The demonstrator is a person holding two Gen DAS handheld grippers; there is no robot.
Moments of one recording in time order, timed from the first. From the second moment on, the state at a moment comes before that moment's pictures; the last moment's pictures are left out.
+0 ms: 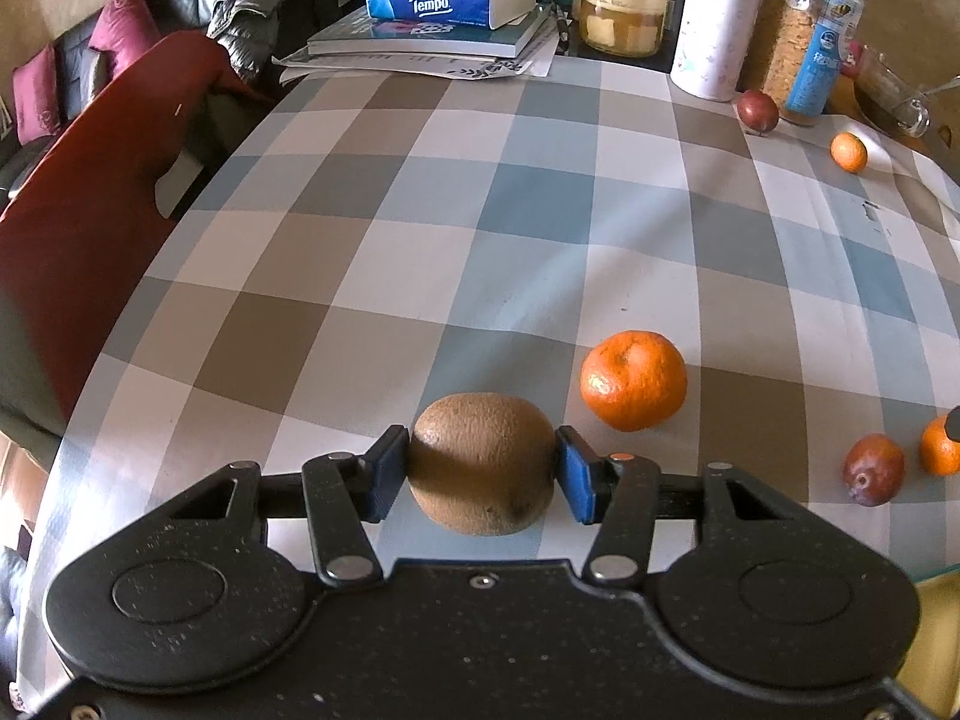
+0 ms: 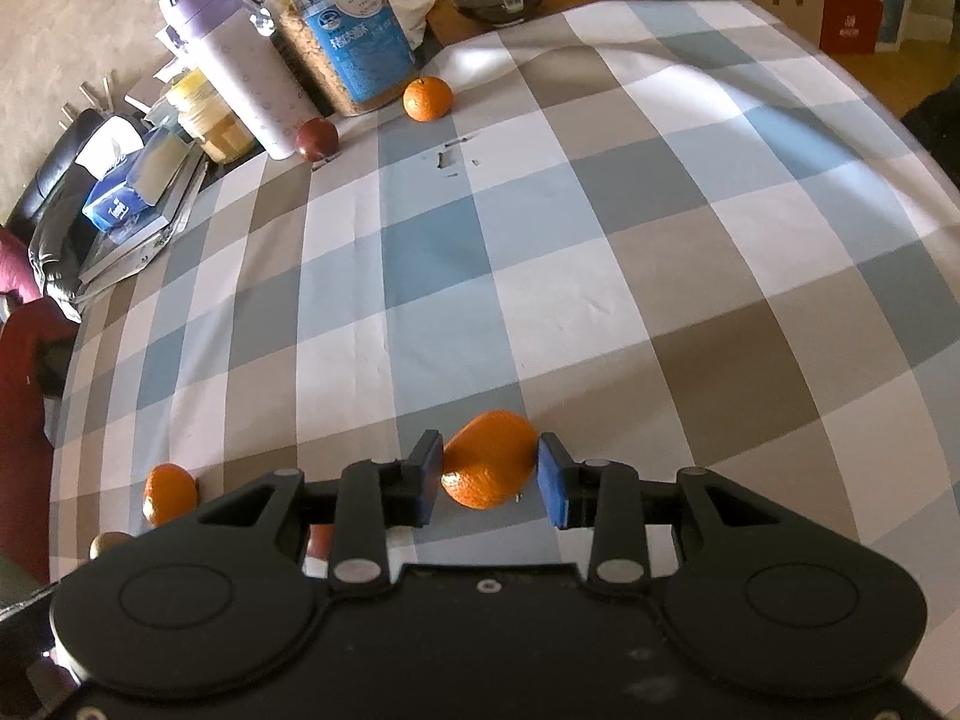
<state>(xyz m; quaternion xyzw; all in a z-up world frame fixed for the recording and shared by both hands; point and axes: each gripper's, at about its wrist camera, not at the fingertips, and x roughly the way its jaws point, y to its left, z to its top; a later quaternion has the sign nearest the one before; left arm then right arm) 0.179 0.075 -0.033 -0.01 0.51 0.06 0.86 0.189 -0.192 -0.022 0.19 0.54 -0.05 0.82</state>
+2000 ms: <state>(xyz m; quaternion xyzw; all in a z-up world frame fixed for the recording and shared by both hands) 0.164 0.083 -0.033 -0.04 0.45 0.03 0.89 0.153 -0.143 -0.038 0.05 0.46 -0.06 0.88</state>
